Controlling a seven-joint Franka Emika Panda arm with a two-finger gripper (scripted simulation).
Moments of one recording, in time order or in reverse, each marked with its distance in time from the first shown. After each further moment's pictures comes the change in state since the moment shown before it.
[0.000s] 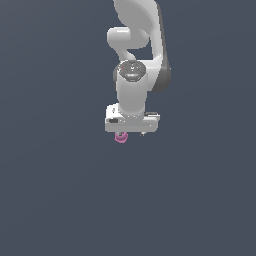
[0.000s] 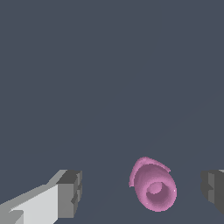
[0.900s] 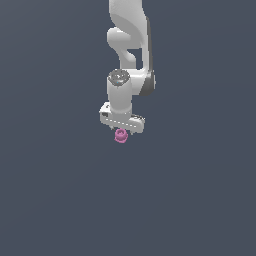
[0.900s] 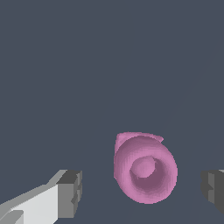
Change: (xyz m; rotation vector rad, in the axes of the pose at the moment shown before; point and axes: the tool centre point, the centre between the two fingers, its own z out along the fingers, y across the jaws) arm -0.061 0.040 0.062 0.003 0.030 0.317
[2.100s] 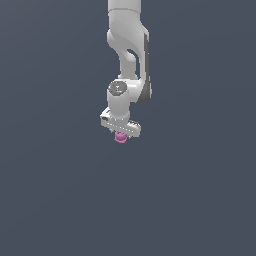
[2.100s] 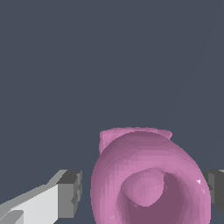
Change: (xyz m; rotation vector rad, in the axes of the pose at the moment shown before) arm -0.015 0.015 0.054 -0.001 0.008 0.079
